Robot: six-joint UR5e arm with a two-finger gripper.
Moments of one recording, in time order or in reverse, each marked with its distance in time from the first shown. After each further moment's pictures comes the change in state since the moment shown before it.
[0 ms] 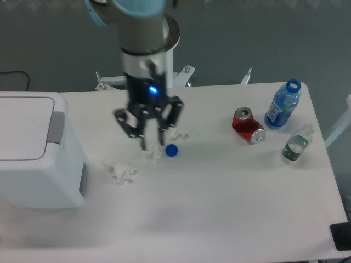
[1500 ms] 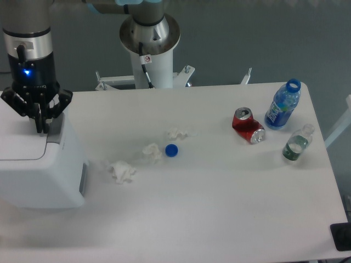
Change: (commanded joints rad) arm -0.417 0.107 0.002 -0.003 -0.006 -0.075
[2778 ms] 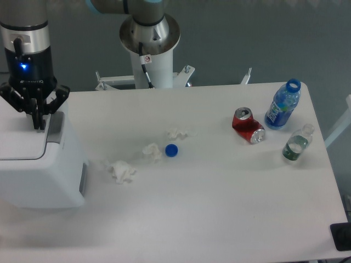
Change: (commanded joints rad) arm -0.028 -0.011 -0.008 0.000 0.003 -0.012
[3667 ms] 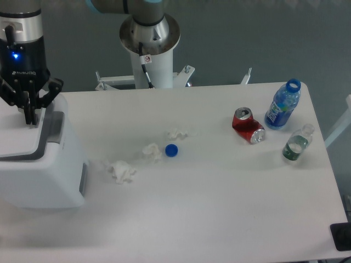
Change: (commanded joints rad) arm -0.002 0.014 0.017 -0.002 0.000 -0.015
